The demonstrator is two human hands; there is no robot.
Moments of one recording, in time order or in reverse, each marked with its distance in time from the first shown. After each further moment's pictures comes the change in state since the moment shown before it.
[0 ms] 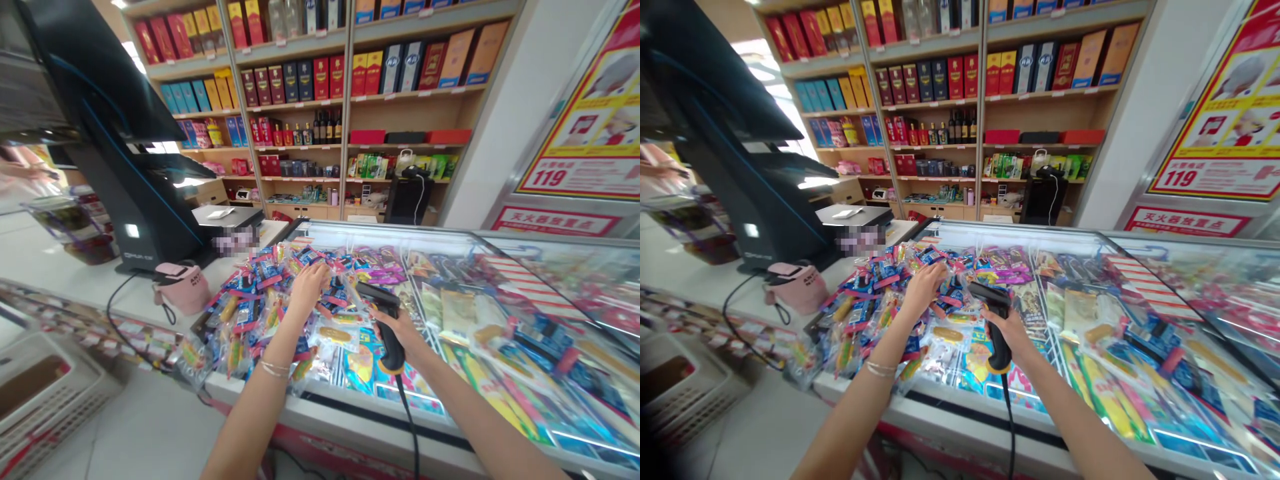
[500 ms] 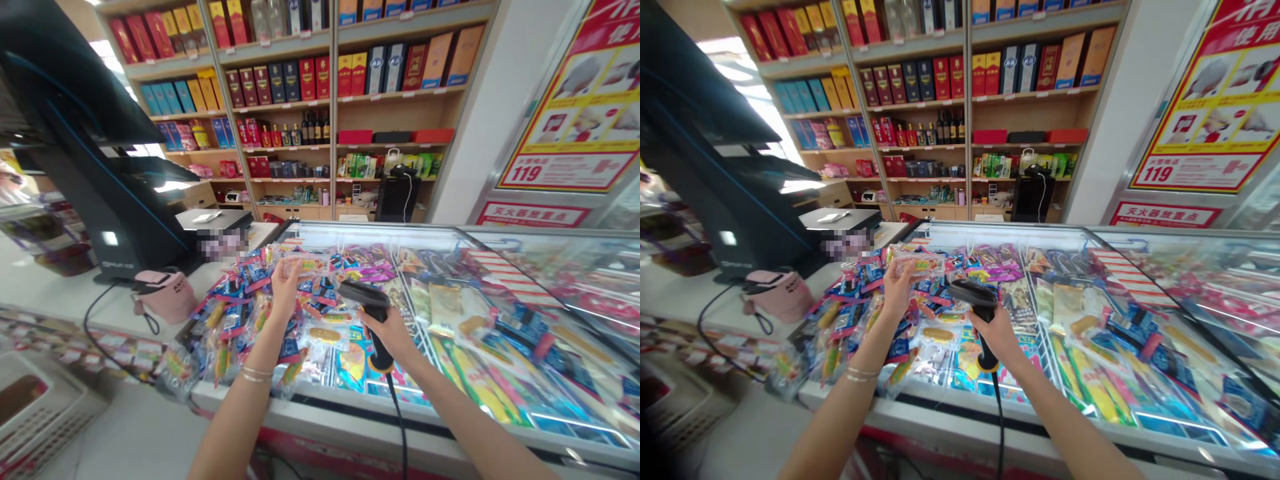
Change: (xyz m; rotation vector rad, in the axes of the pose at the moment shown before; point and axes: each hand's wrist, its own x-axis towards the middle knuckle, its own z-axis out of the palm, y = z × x) left_hand 0.006 0.013 -0.008 -1.209 0.449 -0.436; right_hand -0.016 -0.015 0.006 -0.331 0.004 -0.215
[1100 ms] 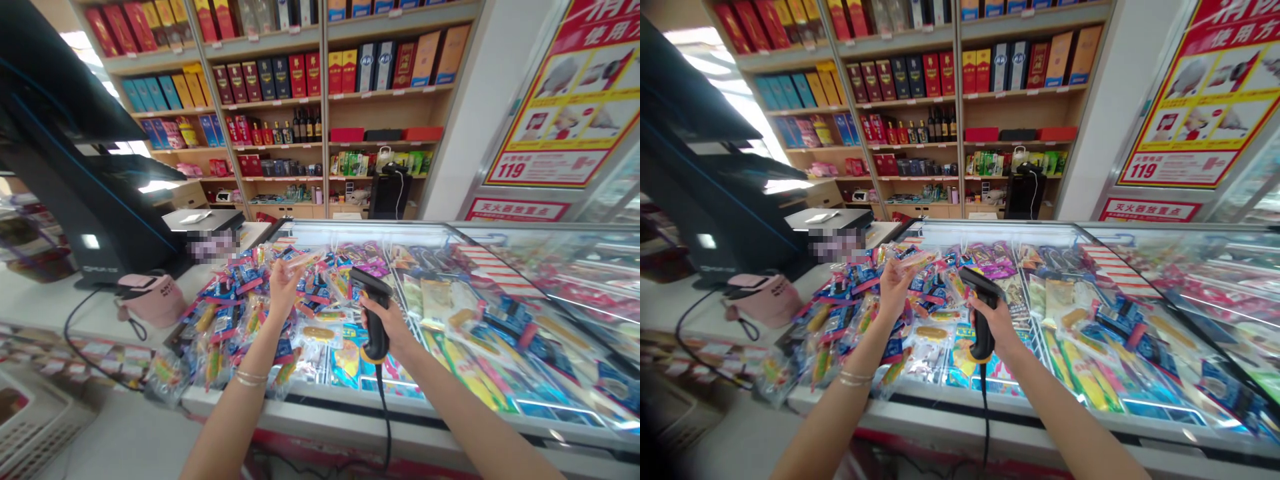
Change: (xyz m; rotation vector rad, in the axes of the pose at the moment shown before) left_hand -0.004 -0.007 0.000 0.236 -0.070 0.193; right_hand 0.003 -0.002 -0.002 0.474 0.097 0.158
